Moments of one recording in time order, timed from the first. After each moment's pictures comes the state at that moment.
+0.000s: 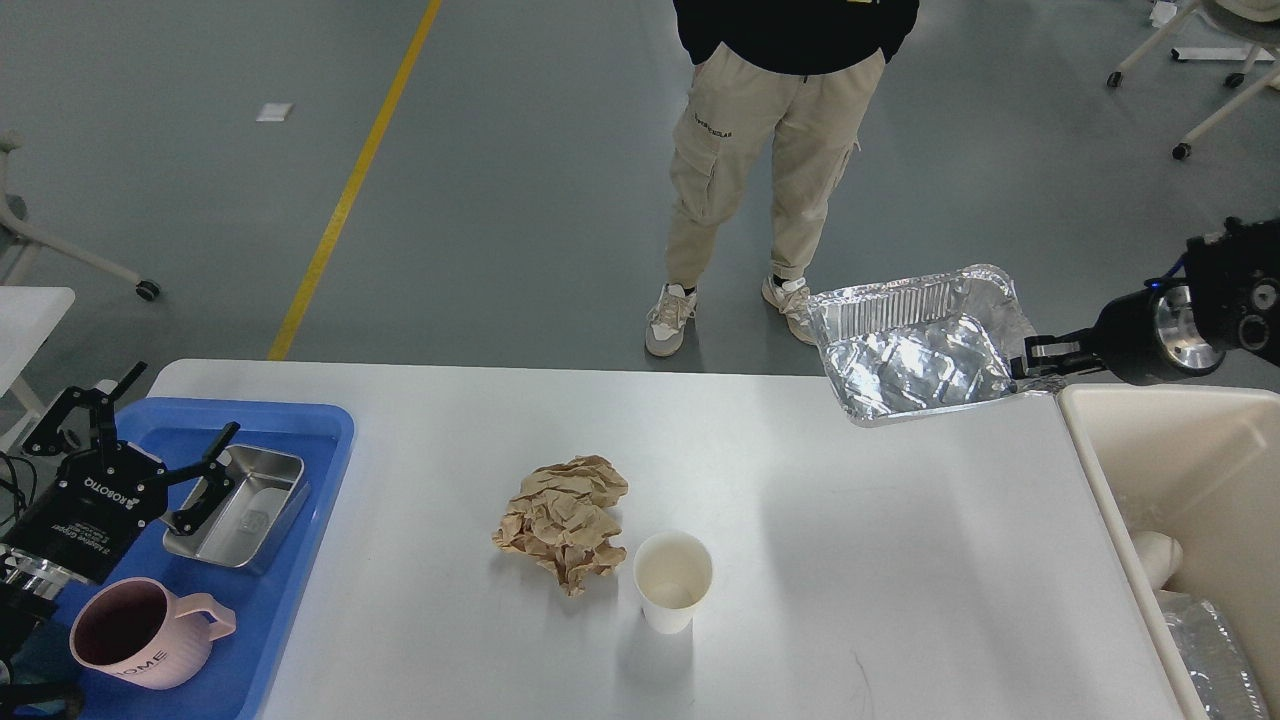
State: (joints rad) left arm -0.22 0.44 -1.24 -0.66 0.21 -0.96 -0.22; right arm 1.33 -0.76 -0.23 1.03 -1.13 0.61 0.18
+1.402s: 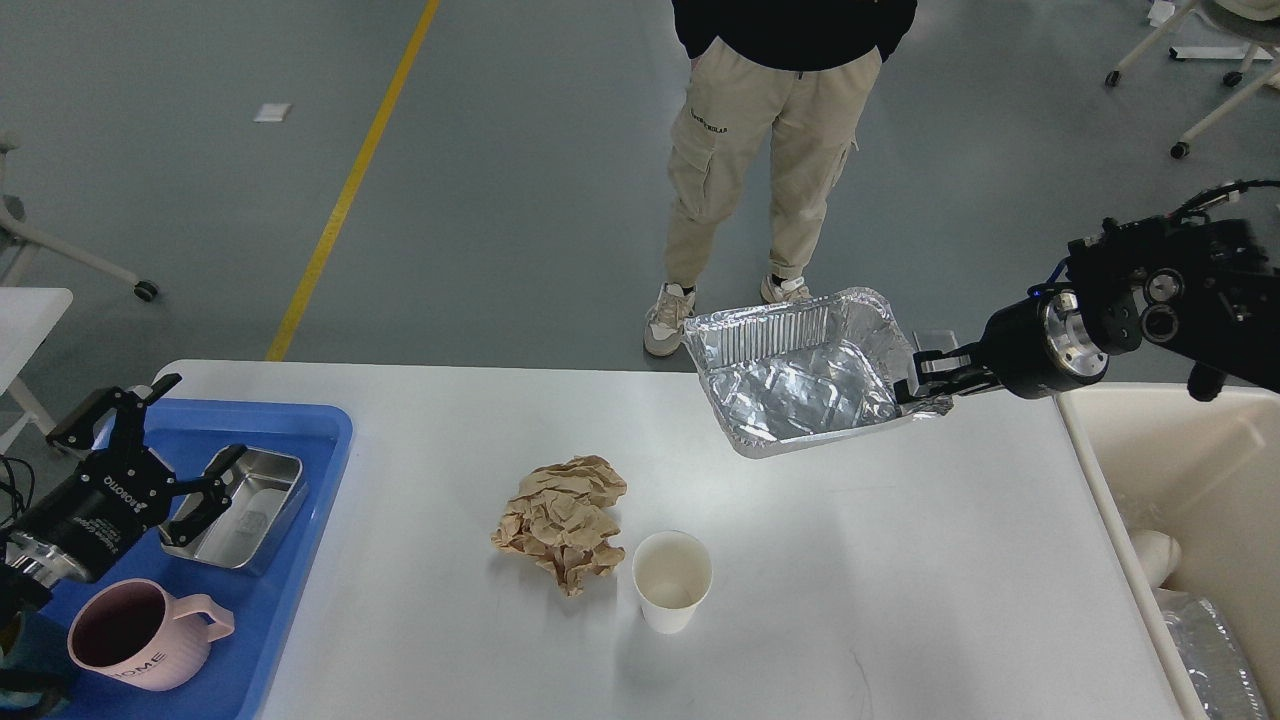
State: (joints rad) left arm -0.25 0.53 -1.19 -0.65 0.42 -0.82 -0.21; right arm 1.37 -0.72 -0.21 1.21 -0.97 0.64 0.13
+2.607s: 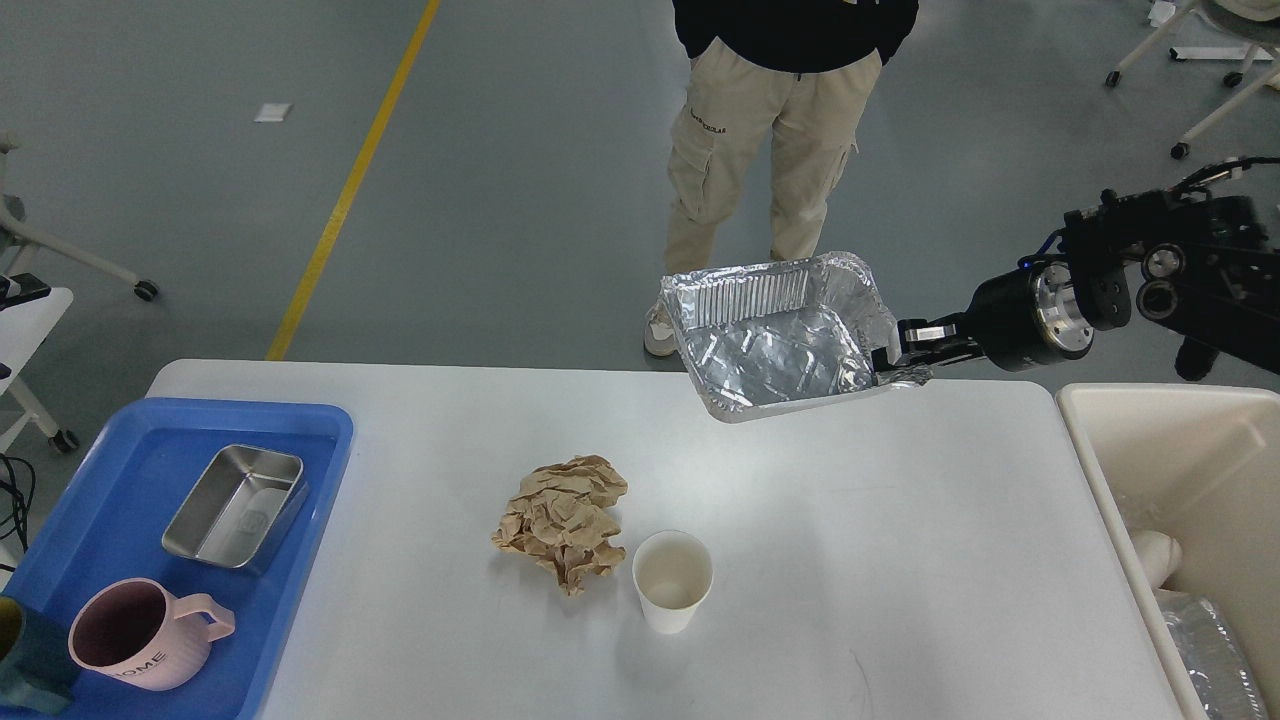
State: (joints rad) left arm -0.32 1.29 -0.87 -1.38 0.58 -0.29 0.02; right arm 1.37 -0.72 -0.12 1.21 -0.96 0.63 0.13
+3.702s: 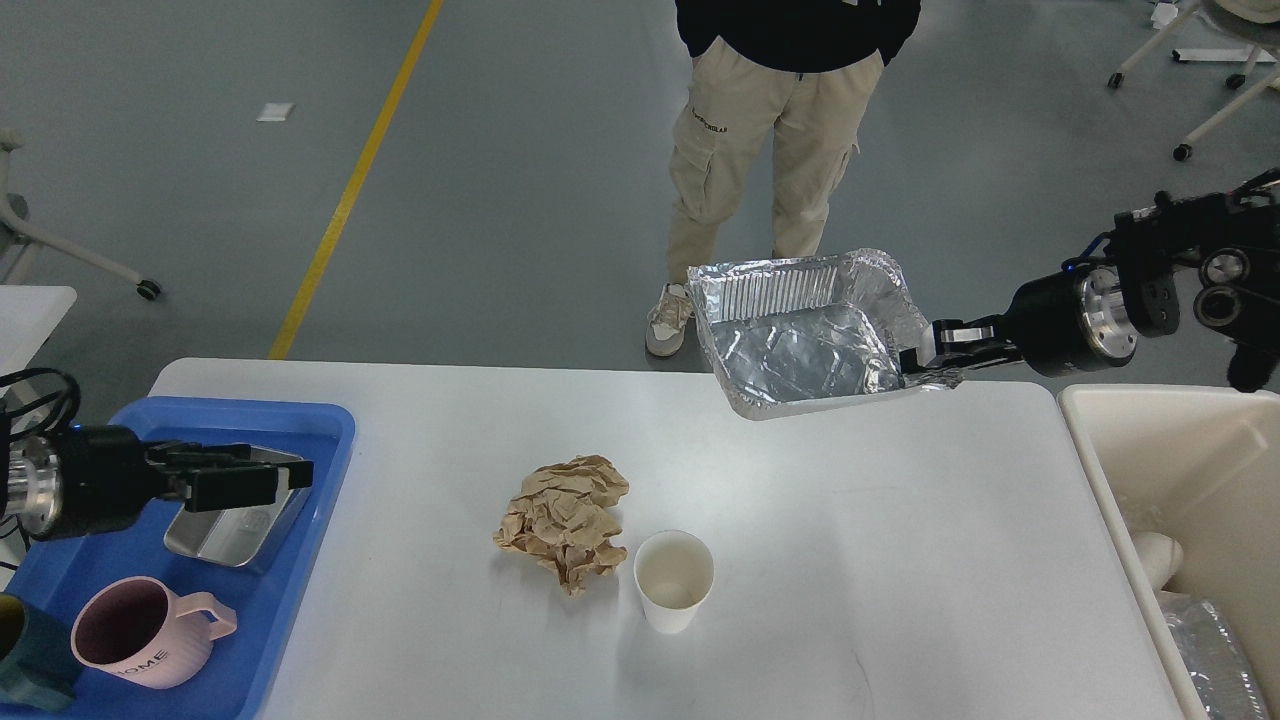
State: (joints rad) left arm -0.50 1.02 -0.69 -1.45 1.65 -0.52 -0.38; right arm 1.36 -0.82 -0.10 1.29 -0.96 0.64 0.14
